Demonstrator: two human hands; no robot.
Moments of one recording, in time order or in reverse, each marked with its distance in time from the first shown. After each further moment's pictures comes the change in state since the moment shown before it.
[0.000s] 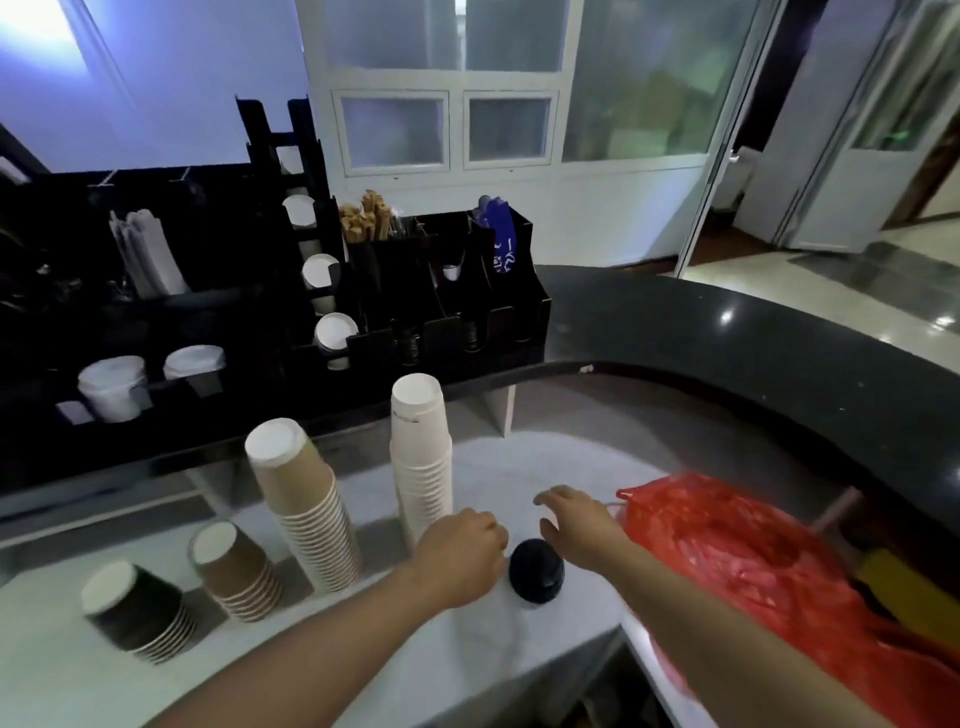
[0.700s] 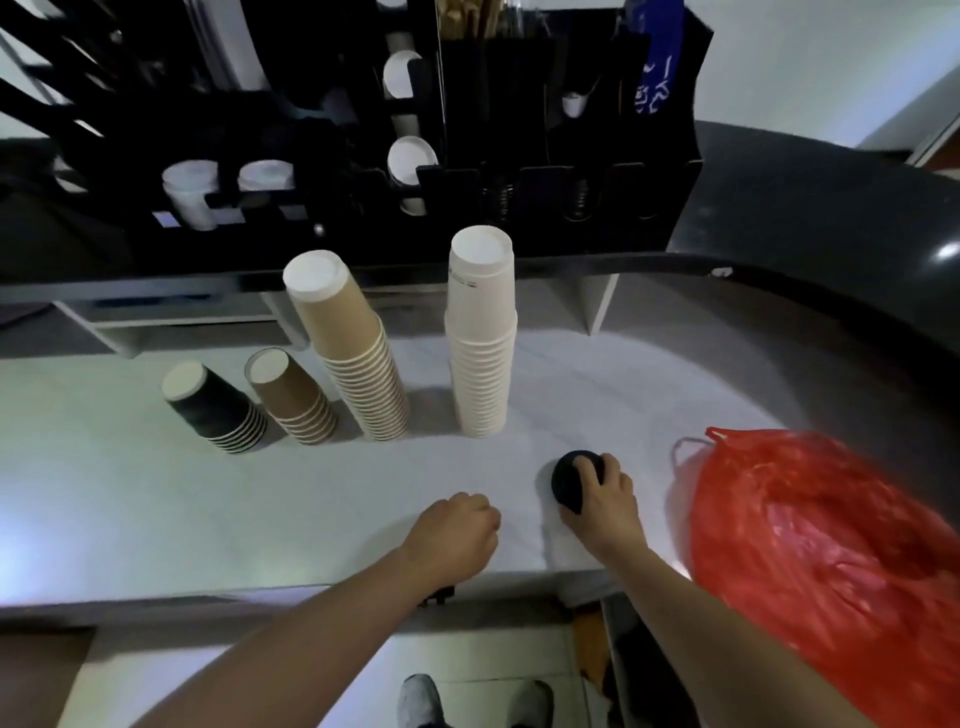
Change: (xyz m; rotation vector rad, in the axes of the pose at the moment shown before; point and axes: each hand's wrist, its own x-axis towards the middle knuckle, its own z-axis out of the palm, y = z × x) left_hand -0.060 0.009 0.133 -0.210 -0.137 -0.341; right_hand -0.002 0.024 0.141 0.113 -0.059 -0.011
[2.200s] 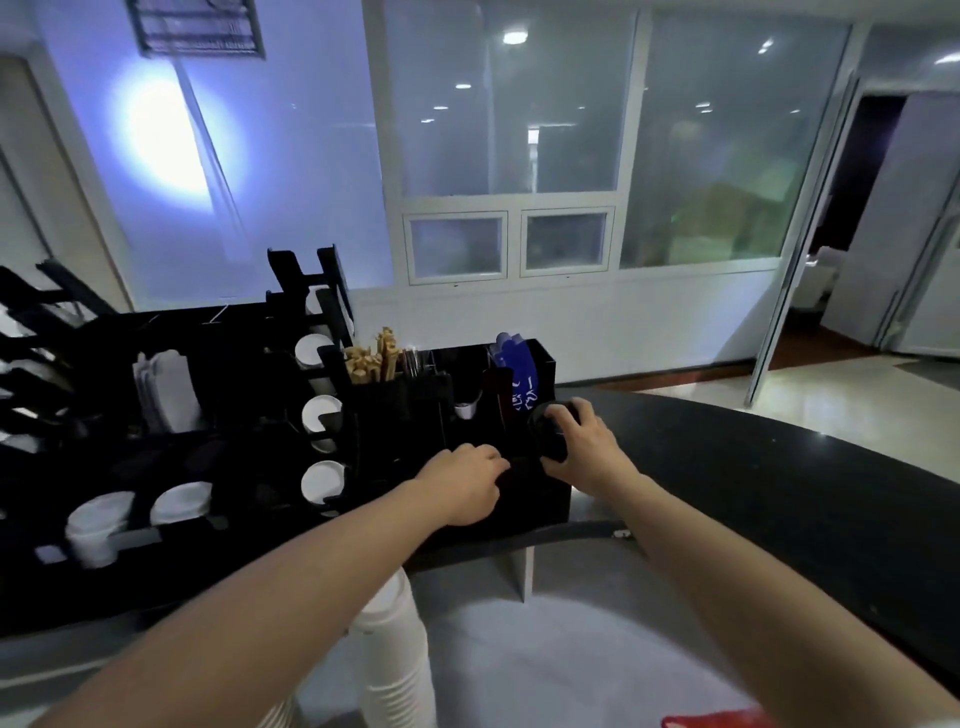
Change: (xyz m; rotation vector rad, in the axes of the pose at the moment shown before) left_hand 0.234 0.058 -0.362 0.357 0.173 0.149; right_hand 0.211 -0.040 -0.382 -0.050 0.465 -0.242
